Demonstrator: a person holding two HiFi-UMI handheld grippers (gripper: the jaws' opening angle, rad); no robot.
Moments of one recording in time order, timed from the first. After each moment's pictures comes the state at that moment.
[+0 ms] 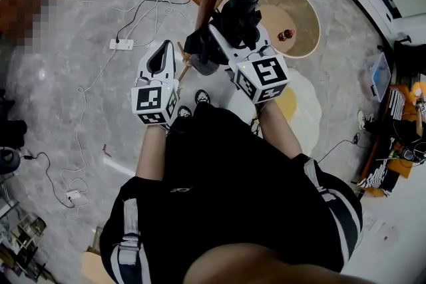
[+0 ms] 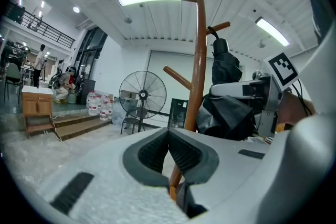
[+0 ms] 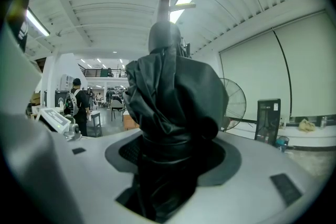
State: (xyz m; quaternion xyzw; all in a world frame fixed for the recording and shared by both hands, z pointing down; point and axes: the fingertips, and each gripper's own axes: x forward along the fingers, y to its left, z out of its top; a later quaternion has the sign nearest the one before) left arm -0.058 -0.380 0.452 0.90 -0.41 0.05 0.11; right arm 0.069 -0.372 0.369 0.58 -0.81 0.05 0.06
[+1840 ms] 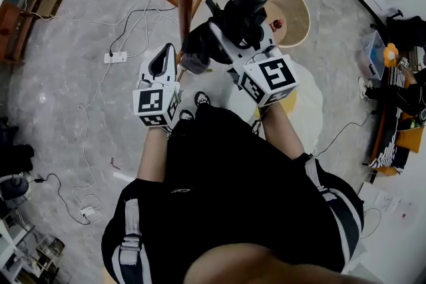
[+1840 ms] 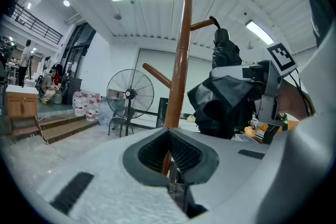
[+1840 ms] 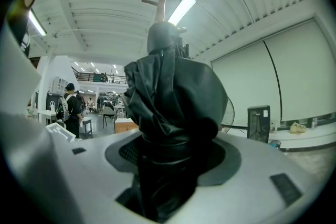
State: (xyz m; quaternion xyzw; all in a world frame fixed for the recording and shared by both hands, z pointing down) left arm -0.016 -0.358 0.446 0.93 -0.35 0.05 0.10; right arm 0.101 -0.334 0.326 0.62 -0.79 0.03 0.02
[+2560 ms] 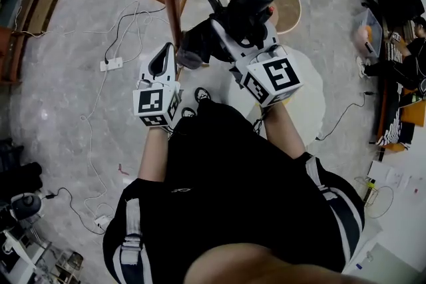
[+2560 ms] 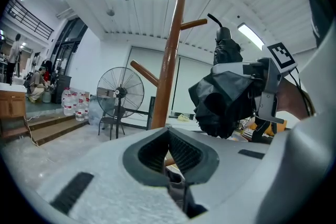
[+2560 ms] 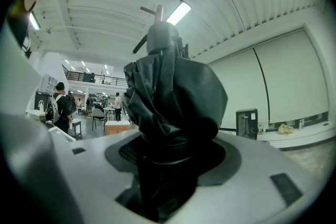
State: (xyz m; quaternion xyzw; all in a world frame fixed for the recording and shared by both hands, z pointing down) left arm -0.006 -0.344 0.446 0.95 -0.30 0.05 0.10; right arm 0.111 -0.305 0.316 0.66 -0.75 0.02 0.01
